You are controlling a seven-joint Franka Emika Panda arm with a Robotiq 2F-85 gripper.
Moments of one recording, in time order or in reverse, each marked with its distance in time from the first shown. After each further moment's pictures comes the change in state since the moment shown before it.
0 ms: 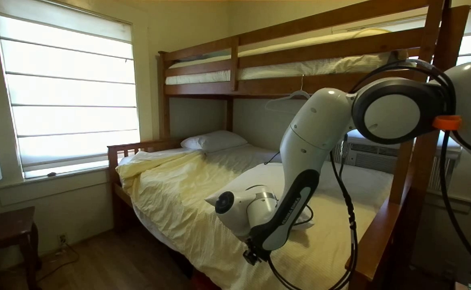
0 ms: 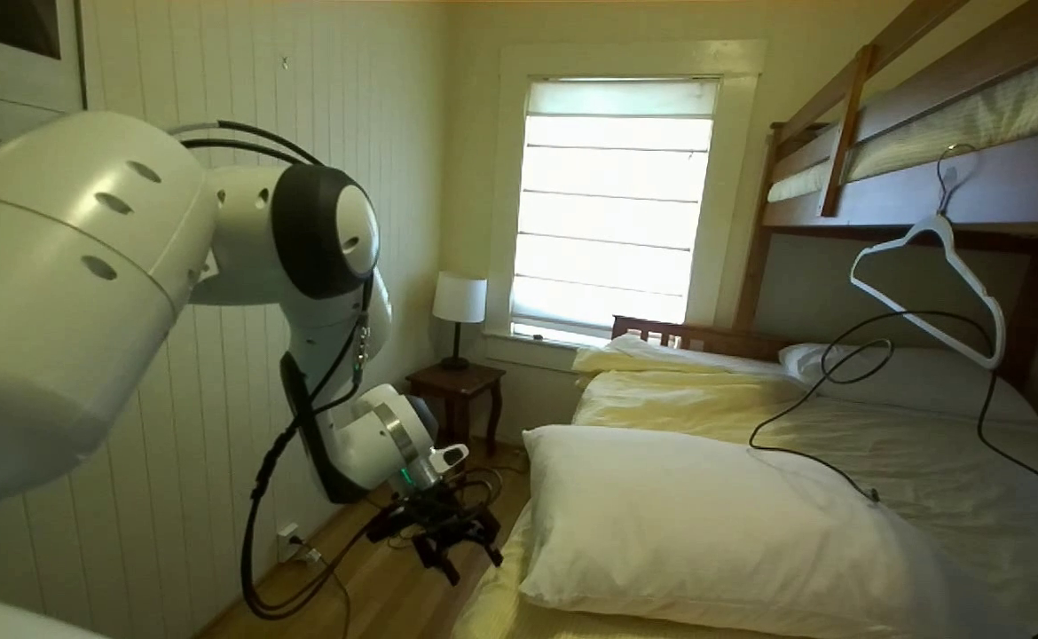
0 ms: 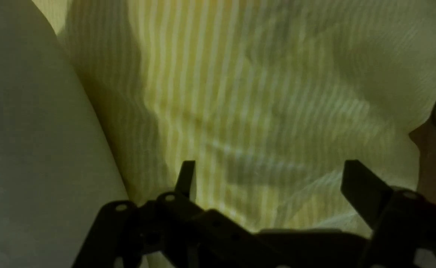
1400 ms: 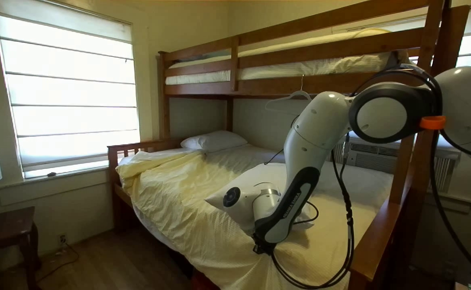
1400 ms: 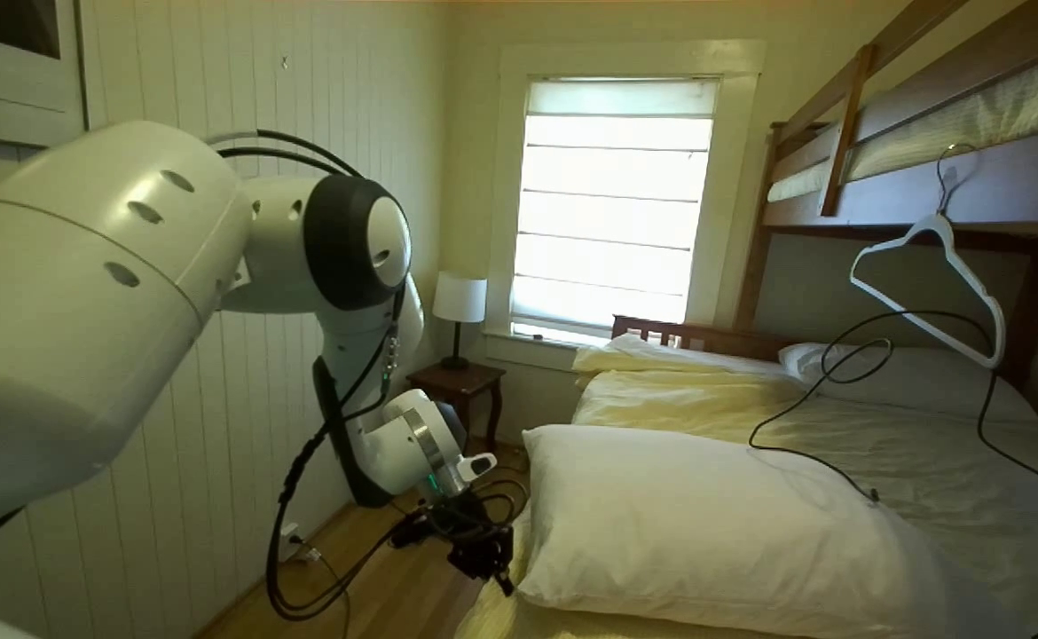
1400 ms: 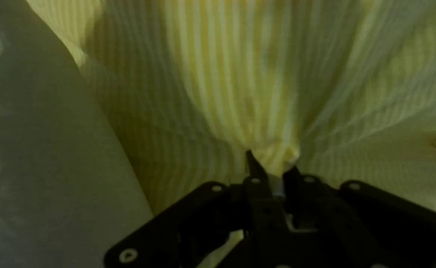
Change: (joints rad) arm -0.098 0.014 0.028 0.022 0.005 -0.019 0.020
